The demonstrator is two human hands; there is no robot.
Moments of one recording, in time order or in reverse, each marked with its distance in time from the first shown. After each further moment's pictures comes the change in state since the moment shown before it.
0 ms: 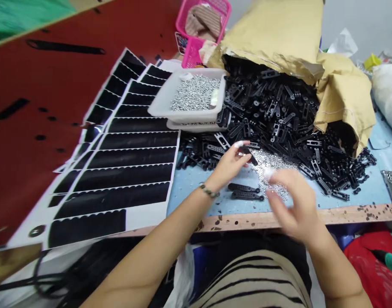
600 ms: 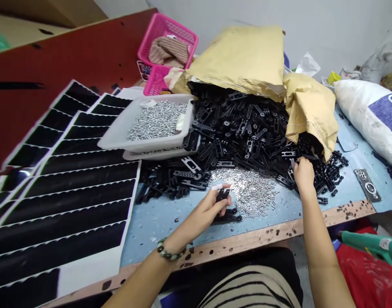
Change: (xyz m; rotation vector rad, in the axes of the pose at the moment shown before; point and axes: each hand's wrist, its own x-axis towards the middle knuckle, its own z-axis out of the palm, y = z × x) left_hand -0.047 0.012 0.005 -0.018 -0.263 -0.130; right_hand 0.057 0.169 -0.030 -0.306 0.378 0.303
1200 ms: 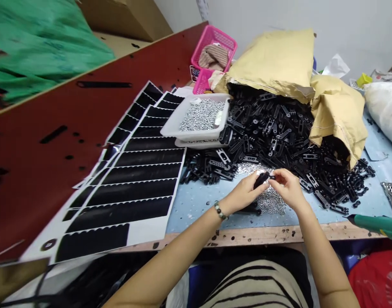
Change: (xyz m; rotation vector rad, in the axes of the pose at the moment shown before) left_hand 0.028 0.023 0.010 0.275 0.034 0.310; right_hand -0.054 -0.077 0.036 0.657 -0.448 -0.040
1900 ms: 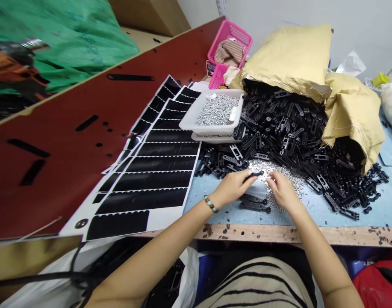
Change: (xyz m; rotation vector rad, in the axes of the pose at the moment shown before) left_hand -0.028 -0.043 -0.036 0.433 0.065 -0.078; right_hand 0.002 0.023 0.045 -0.350 -0.180 0.058
